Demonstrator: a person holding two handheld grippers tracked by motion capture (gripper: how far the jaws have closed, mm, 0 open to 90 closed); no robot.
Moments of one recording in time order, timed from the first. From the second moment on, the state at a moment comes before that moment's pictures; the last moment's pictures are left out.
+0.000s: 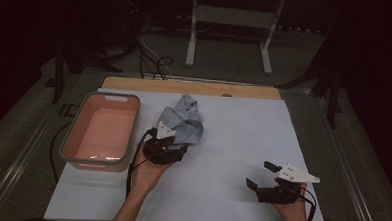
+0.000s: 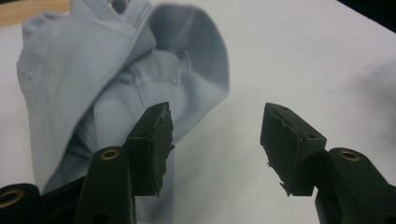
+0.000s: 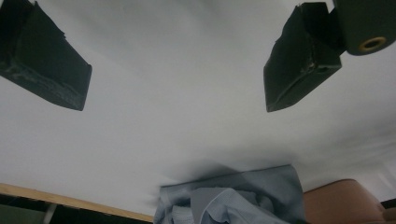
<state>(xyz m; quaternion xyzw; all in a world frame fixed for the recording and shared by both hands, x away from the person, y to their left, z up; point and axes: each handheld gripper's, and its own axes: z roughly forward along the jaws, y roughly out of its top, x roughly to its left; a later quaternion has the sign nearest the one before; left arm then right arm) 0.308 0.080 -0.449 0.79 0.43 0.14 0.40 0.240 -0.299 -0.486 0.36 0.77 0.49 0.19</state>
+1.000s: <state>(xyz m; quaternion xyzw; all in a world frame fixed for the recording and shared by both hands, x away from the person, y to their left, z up) 0.307 0.100 -0.480 0.77 0.50 0.17 0.35 0.240 -0.299 -0.486 0.36 0.77 0.49 0.19</state>
